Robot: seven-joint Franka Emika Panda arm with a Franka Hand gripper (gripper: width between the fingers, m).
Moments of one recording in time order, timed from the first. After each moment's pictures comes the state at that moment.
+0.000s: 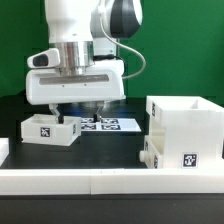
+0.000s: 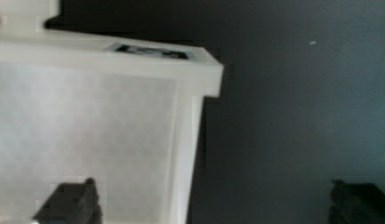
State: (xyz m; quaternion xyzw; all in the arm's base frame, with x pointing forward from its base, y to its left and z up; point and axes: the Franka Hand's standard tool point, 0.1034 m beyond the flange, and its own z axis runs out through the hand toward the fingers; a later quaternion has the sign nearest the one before) arm 0.415 -0.074 0.030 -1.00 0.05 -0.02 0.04
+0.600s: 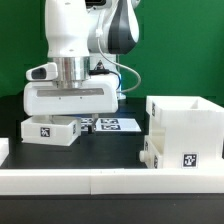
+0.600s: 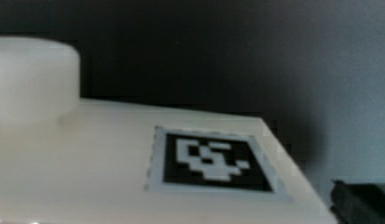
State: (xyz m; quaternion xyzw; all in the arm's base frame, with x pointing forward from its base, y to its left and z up) arm 0.399 -0.085 0.005 -1.00 0.04 -0.03 0.02
